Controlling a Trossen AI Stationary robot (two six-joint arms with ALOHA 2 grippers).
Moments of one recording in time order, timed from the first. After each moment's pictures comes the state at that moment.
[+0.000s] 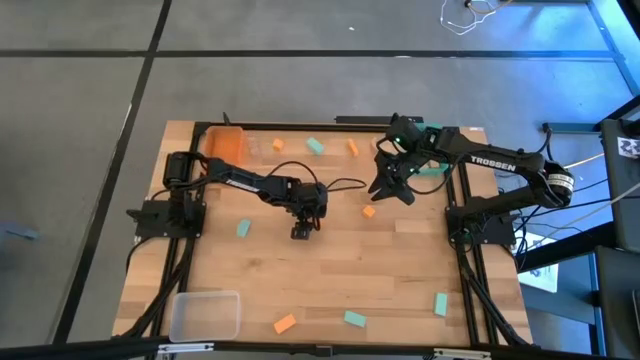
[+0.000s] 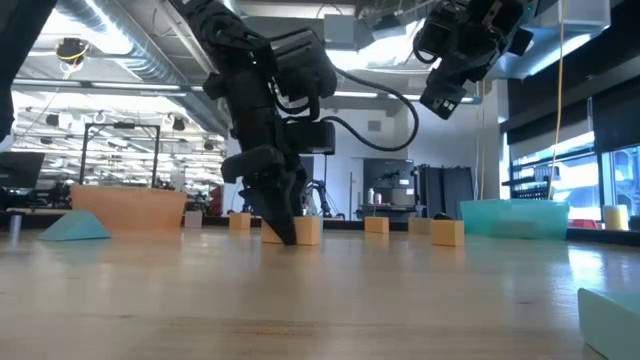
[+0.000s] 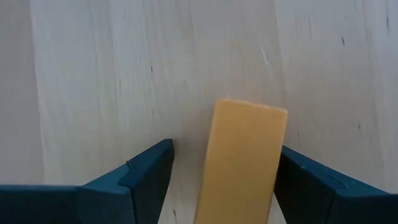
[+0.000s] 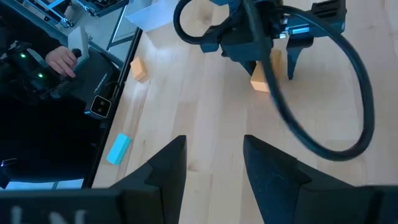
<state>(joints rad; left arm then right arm) 0.07 1.91 1.11 -0.27 0.00 0.16 -0.45 1.29 0.99 -0.65 -0.78 -0.16</state>
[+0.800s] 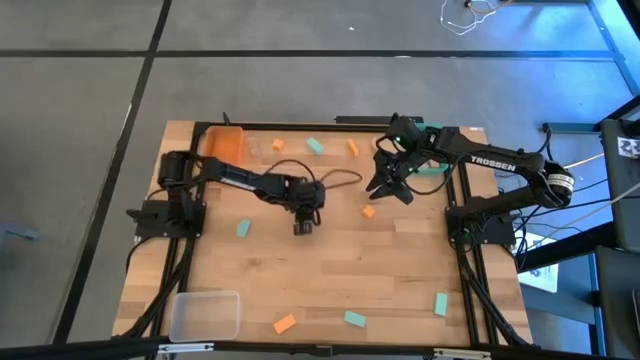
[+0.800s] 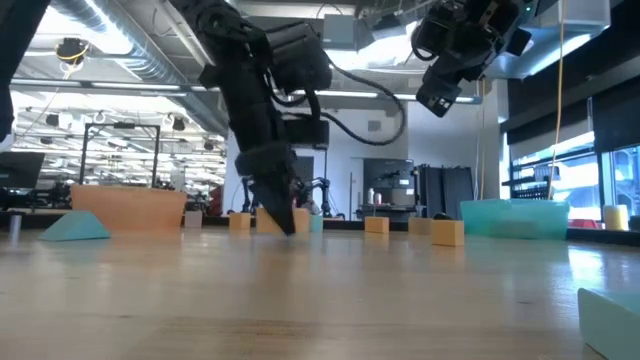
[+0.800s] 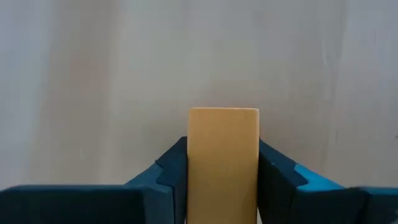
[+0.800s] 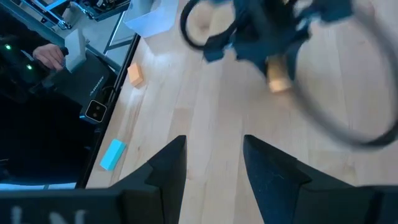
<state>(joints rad) 0.09 1.83 1.11 -0.35 -0.11 -0.04 -0.45 1.29 0.99 -0.60 -0.78 -0.17</state>
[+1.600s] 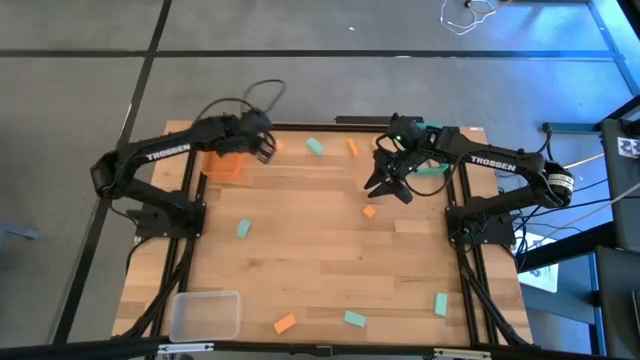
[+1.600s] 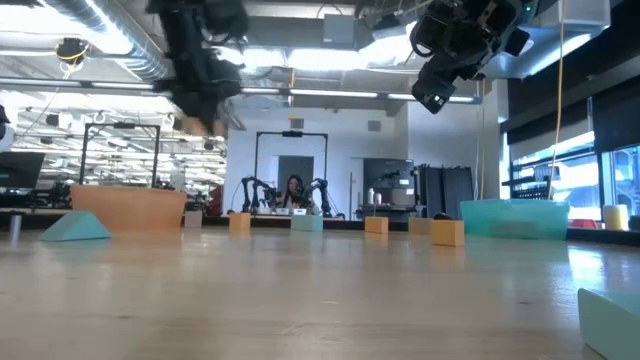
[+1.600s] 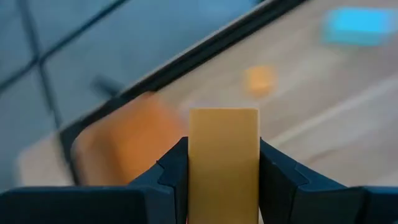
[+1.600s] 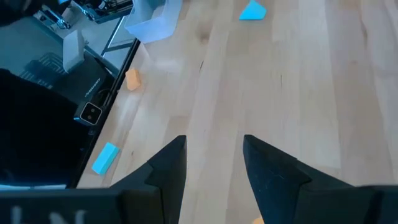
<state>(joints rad) 0.57 1.31 1.11 -0.88 -0.49 -0.41 -0.45 1.29 0.99 -0.56 -0.78 -0.21</state>
